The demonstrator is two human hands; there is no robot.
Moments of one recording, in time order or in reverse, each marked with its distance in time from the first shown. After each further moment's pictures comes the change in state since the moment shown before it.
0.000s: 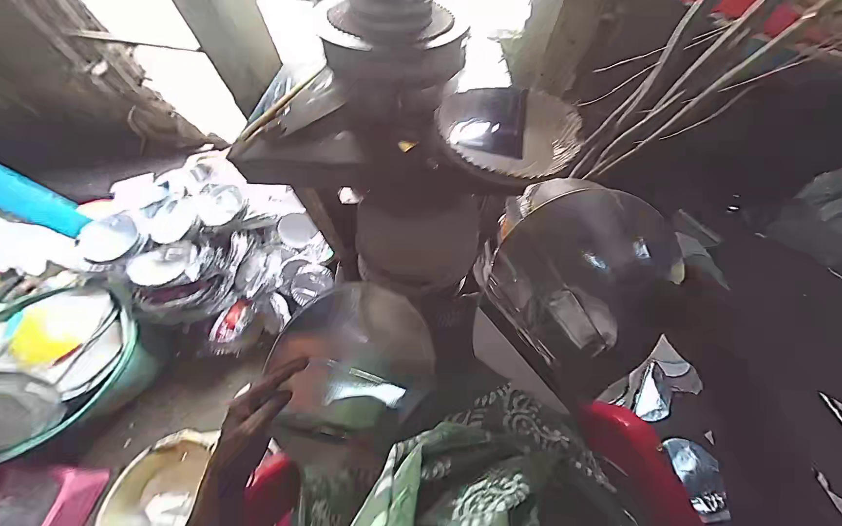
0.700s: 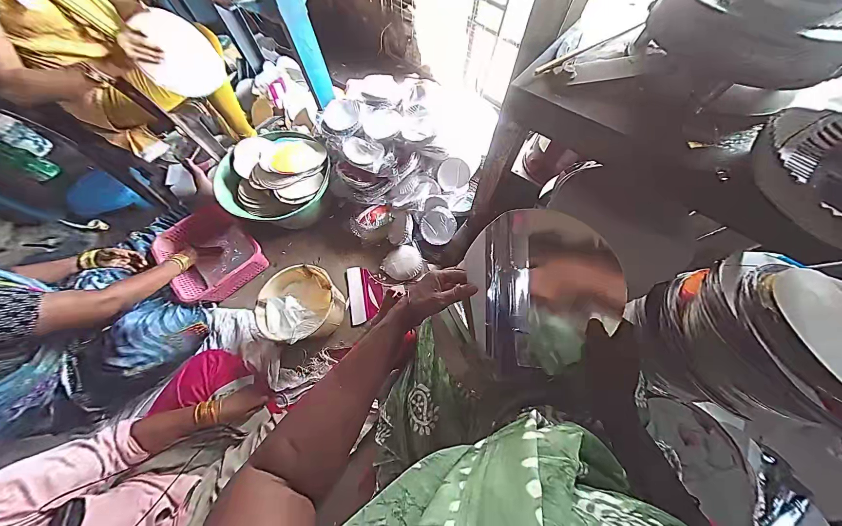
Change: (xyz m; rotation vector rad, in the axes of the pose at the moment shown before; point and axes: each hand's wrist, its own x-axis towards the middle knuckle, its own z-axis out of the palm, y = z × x) left_hand 0.005 0.024 0.007 -0.191 -0.091 -0.047; right_hand -0.027 0.020 0.305 -0.326 -0.024 0.439
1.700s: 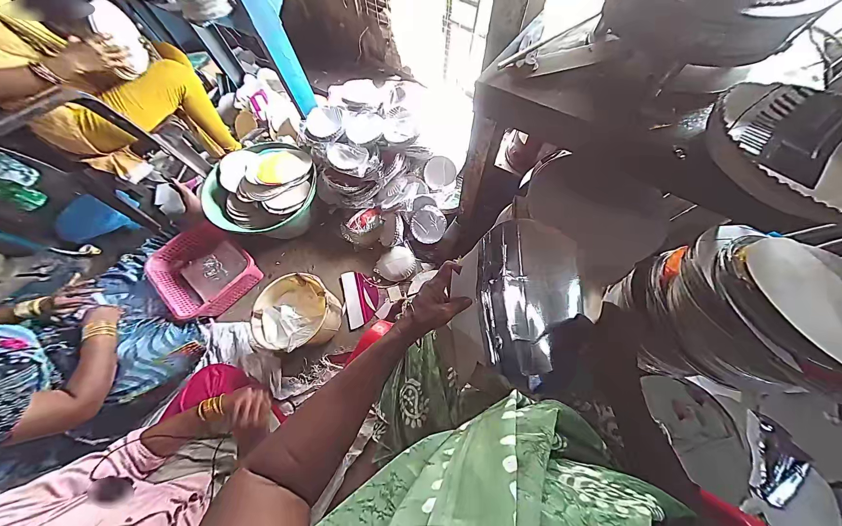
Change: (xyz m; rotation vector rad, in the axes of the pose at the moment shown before) left_hand -0.001 -0.011 0.036 0.067 0.063 0.019; right_hand 0.014 0.007 -0.031 -0.142 -0.028 0.014
